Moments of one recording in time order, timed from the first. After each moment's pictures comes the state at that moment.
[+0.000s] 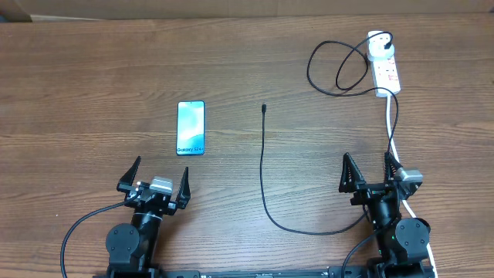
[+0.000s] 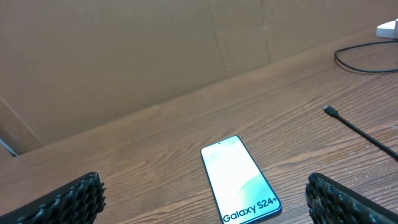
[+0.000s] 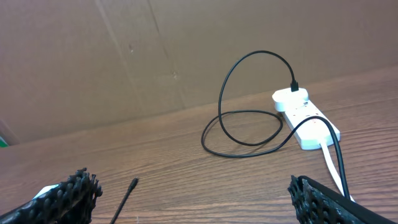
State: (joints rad) left arm -0.04 0.02 0.01 -0.07 0.12 0.30; right arm 0.12 0.01 0.02 -0.03 0.00 0.28
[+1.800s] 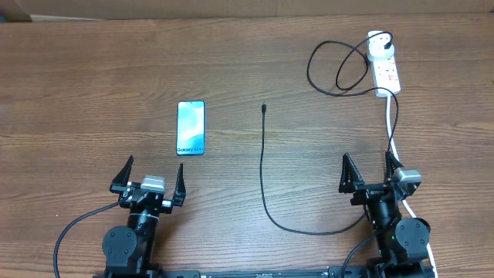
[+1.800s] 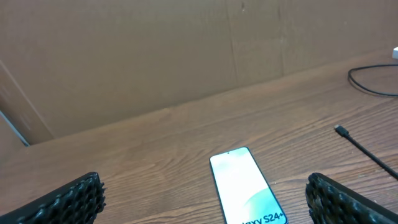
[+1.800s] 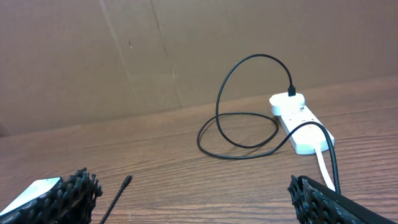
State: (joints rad) left arm -0.04 0.02 0.06 -0.09 0.06 0.22; right arm 0.12 0.01 0.02 -0.03 0.00 0.22
